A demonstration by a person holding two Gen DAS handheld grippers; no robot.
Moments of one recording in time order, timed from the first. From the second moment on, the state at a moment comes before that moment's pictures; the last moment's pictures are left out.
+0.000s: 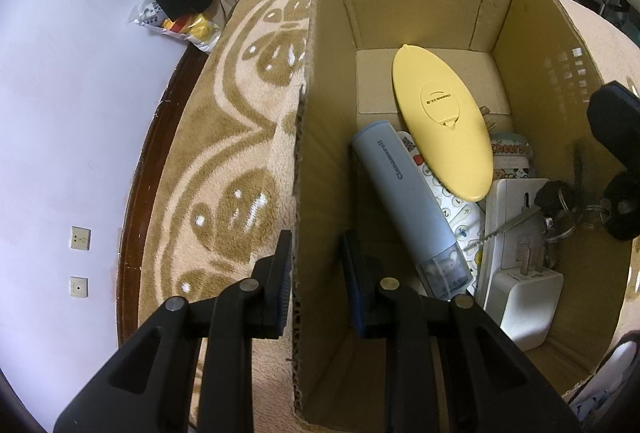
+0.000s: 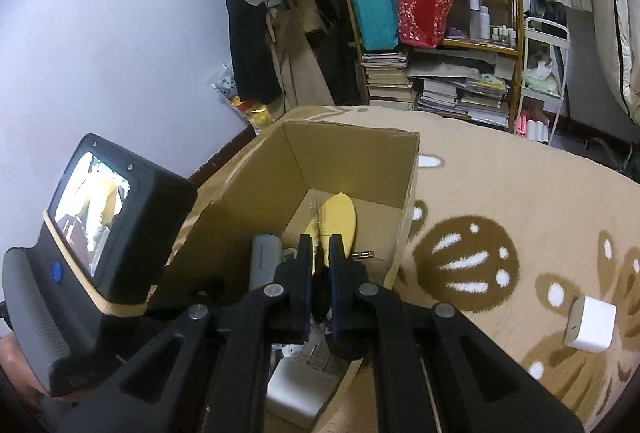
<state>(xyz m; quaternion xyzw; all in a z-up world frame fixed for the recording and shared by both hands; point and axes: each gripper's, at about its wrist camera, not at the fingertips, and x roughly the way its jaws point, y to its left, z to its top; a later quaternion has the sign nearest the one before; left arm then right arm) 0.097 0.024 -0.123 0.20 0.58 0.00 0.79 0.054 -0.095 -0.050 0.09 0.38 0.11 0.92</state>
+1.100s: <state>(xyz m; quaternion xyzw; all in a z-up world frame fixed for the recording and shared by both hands) 0.097 0.022 -0.124 0.20 0.58 0.00 0.79 0.059 -0.200 -0.058 0.12 0.40 -0.03 0.91</state>
